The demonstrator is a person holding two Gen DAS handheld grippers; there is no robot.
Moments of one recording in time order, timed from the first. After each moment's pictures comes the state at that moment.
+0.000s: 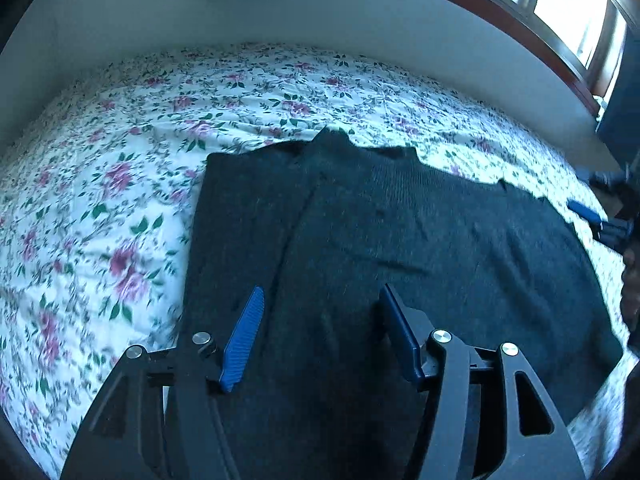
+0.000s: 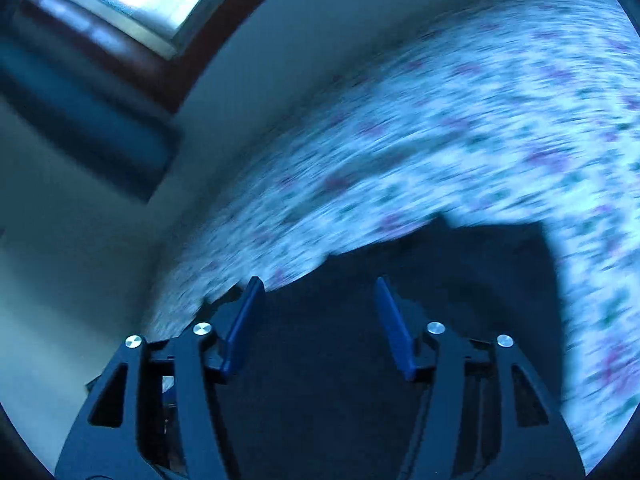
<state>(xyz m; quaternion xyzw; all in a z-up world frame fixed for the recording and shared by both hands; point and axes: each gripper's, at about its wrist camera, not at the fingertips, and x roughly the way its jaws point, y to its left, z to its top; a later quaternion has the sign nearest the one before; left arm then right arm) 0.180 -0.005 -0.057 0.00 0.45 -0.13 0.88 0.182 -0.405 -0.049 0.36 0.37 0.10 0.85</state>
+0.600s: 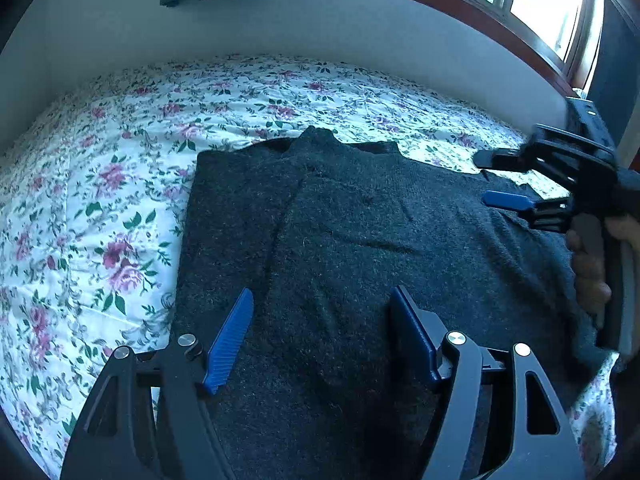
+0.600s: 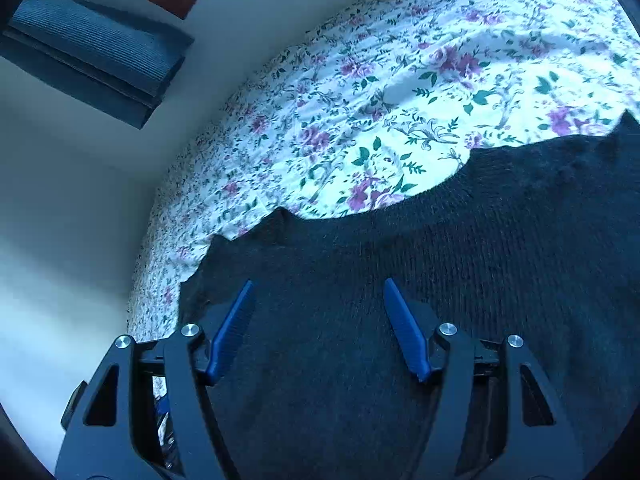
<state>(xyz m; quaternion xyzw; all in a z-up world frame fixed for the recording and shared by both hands) 0.172 0.001 -0.062 0.00 0.43 -0.17 0.89 0.237 -0.284 -0.078 0.33 0.45 0.12 0.82</state>
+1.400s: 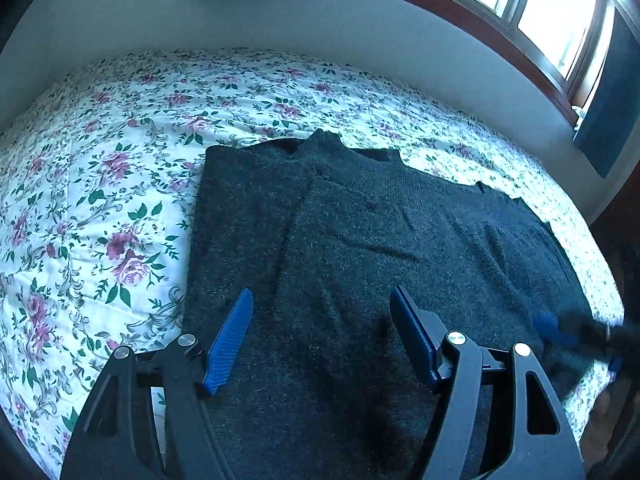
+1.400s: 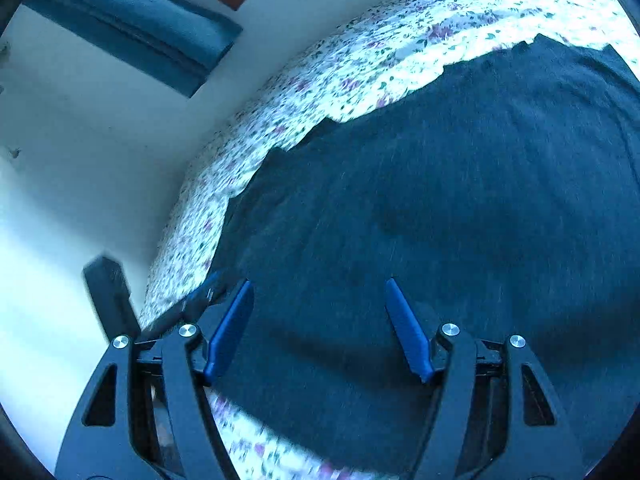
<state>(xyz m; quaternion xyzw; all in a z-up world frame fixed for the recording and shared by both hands) 0.171 0.018 -0.059 -0.04 0.43 -0.17 0.88 0.097 -0.251 -0.075 0.33 0.42 0.15 0.83</state>
